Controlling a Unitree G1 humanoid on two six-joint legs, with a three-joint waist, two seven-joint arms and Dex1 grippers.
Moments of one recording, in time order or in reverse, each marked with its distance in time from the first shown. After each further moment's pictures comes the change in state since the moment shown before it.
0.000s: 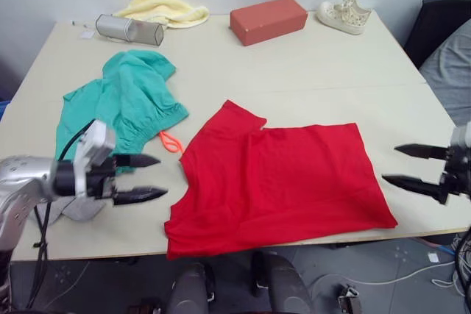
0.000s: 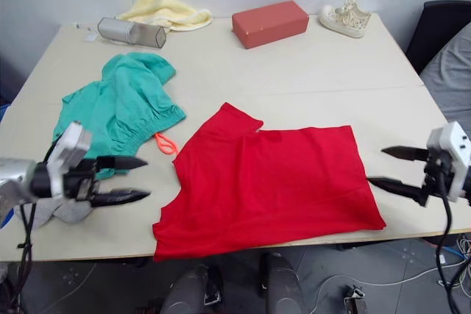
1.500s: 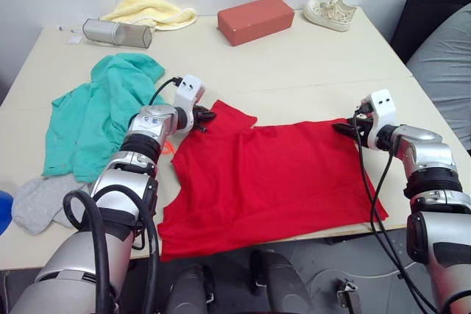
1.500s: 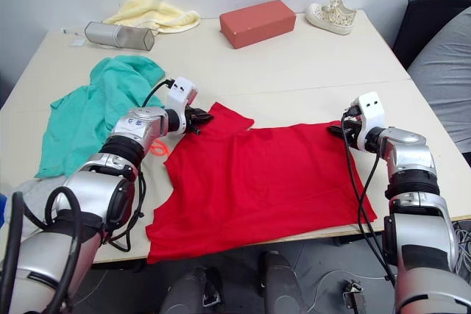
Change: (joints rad) left arm -0.871 -0.615 -0.238 1.377 0.658 -0.495 0.476; right arm -0.676 0.395 0.268 0.697 -0.417 -0.027 -0.418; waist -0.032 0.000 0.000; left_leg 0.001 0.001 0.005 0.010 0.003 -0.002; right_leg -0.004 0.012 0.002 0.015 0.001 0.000
